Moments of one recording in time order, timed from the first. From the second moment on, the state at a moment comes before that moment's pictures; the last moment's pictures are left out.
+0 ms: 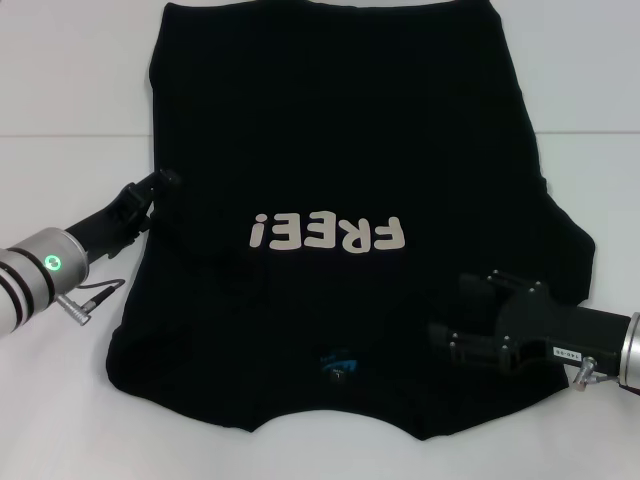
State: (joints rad) left arm -0.65 -2.11 0.48 0.31 1.68 0.74 -2.00; right arm 0.54 2.09 -0.58 -0.39 -2.01 -1.31 1.00
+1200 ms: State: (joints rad) left arm -0.67 -2.12 0.50 0.30 1.70 0.74 -1.94; right arm 0.54 2.09 -0.58 -0.39 -2.01 -1.31 1.00
